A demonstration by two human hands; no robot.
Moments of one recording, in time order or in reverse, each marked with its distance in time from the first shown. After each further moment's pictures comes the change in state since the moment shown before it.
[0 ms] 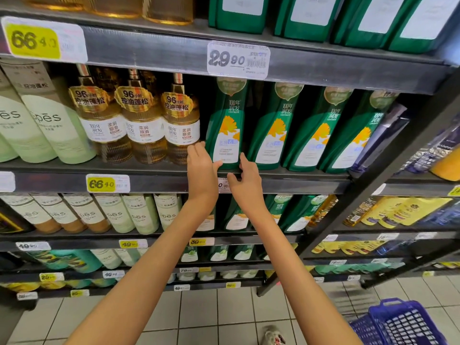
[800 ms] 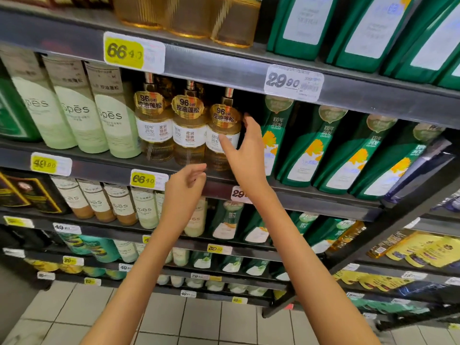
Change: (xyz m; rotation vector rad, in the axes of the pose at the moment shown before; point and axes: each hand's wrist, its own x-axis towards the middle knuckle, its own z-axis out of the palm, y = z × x) left_hand -0.023 -0.052 -0.100 -0.490 -0.053 -0.260; right_hand 0.022 -0.092 0.038 0.027 0.121 -0.418
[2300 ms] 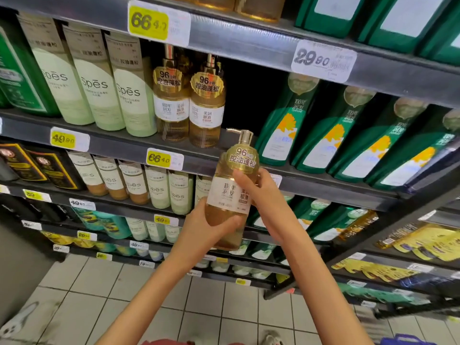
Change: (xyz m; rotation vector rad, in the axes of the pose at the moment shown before) left_hand -0.087 -0.019 -0.015 -0.216 -0.309 -0.279; right_hand -0.090 0.001 -0.028 0.453 -0.417 0.643
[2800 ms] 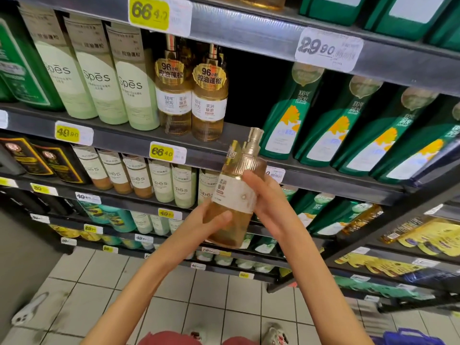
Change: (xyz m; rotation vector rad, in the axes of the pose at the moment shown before) left_hand -0.006 -0.001 -0.017 -0.071 -0.244 -0.114; right_hand 0.002 0.021 -0.005 0.382 -0.143 -0.002
